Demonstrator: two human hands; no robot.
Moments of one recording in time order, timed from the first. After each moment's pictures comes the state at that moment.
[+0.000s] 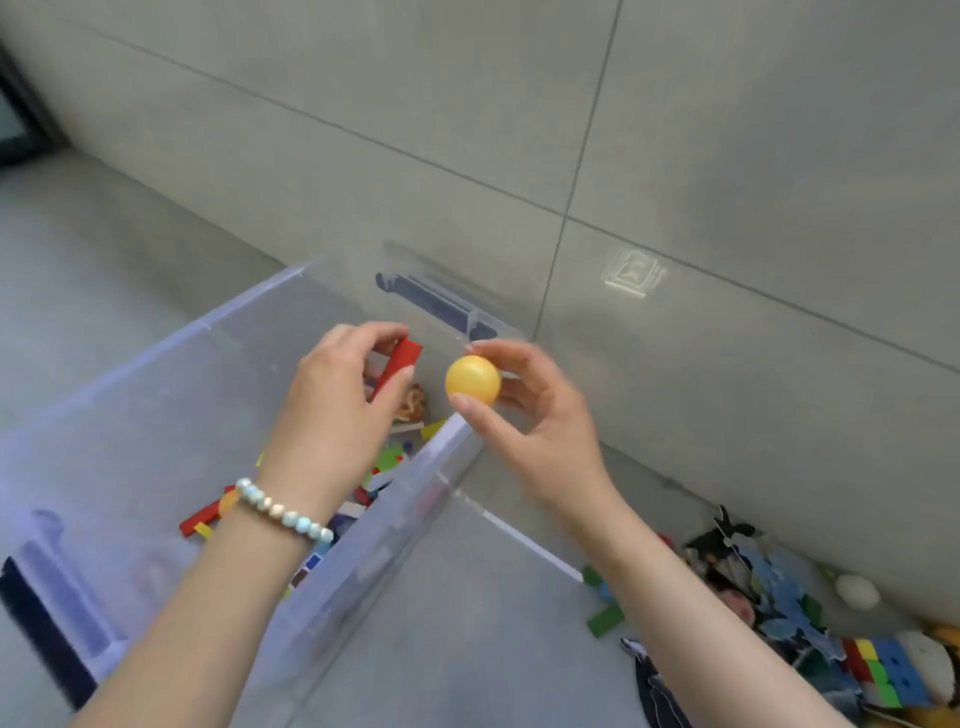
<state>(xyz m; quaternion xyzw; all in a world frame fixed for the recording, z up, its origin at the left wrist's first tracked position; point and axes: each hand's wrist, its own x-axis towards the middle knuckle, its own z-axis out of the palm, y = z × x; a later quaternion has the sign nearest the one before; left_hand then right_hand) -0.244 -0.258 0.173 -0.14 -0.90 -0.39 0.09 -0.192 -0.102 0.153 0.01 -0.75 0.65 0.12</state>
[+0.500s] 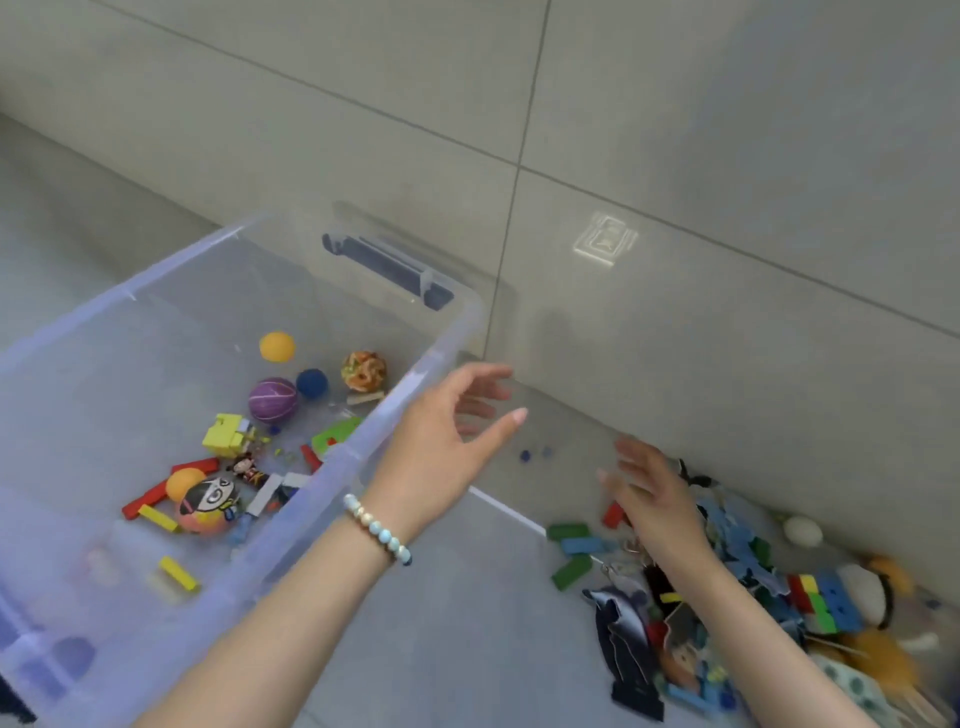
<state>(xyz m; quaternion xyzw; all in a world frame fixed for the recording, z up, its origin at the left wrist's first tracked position) -0.197 -0.177 0.119 -0.19 -0.79 -0.58 -0.12 -0.101 0.028 0.041 -0.27 -0.79 0.55 0.04</state>
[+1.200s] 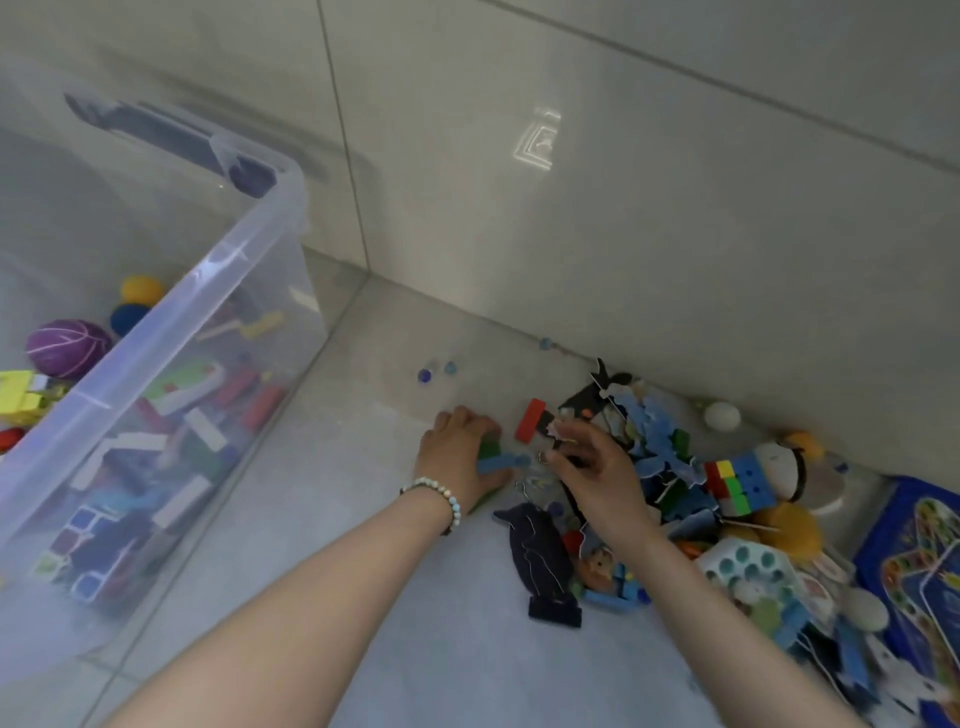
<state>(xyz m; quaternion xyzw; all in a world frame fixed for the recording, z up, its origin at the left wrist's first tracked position) -0.148 -0.058 -0.072 -0.30 -0.90 -0.21 -0.24 -0.038 0.077 -0.051 -0.33 -0.77 0.54 0.02</state>
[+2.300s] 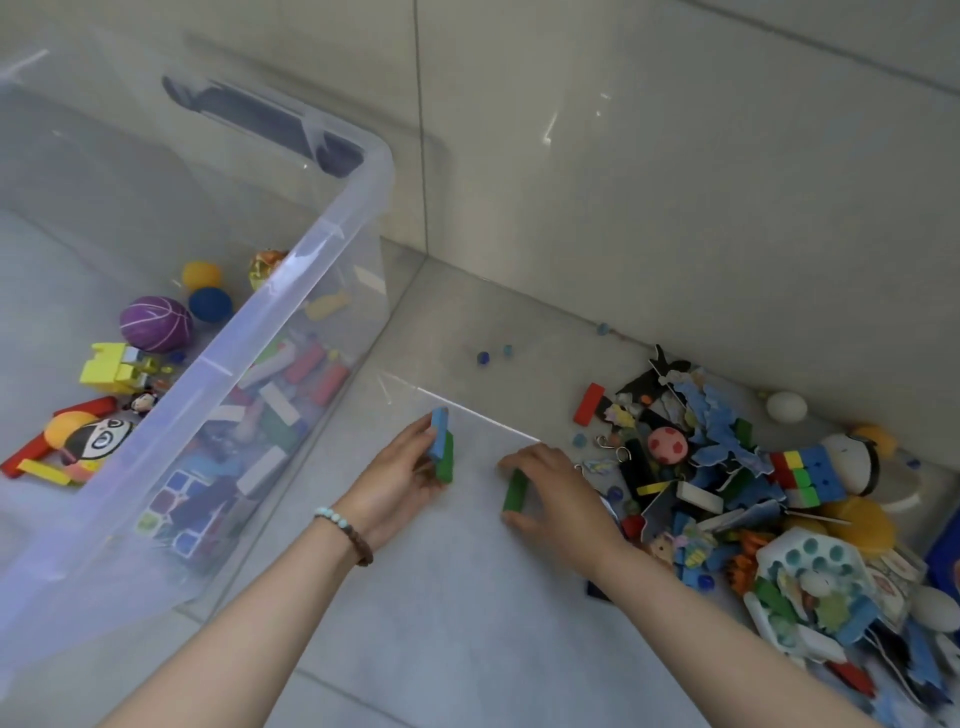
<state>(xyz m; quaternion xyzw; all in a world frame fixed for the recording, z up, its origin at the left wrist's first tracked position) -0.158 -0.171 -0.054 0.18 -0.49 -0.73 -0.43 -0.054 -0.004 -0.070 -0.09 -0.93 0.35 -0.11</state>
